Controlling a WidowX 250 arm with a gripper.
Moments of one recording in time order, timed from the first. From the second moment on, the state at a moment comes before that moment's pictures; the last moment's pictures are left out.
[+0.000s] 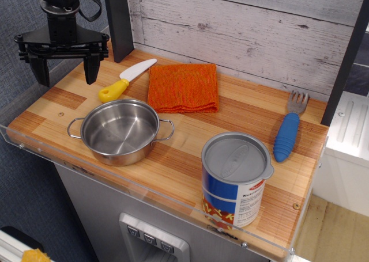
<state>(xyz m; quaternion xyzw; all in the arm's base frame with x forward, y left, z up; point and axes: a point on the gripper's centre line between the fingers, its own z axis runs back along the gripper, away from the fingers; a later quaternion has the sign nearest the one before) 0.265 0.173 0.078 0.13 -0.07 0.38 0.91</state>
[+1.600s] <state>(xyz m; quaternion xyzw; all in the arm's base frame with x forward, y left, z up) 0.231 0.049 0.050 0.08 -0.06 0.01 0.99</state>
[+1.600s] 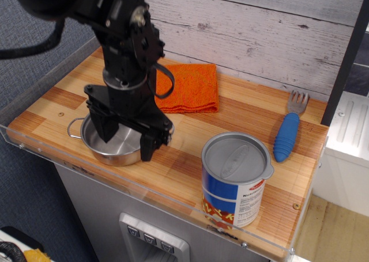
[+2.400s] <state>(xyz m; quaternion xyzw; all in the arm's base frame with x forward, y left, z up) 0.248 0.052 0.013 0.07 -0.07 -0.14 0.98</state>
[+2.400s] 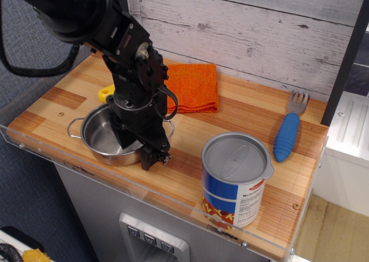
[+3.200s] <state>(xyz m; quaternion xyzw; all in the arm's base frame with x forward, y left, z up) 0.242 0.057 0.030 0.10 -0.08 -0.13 0.98</state>
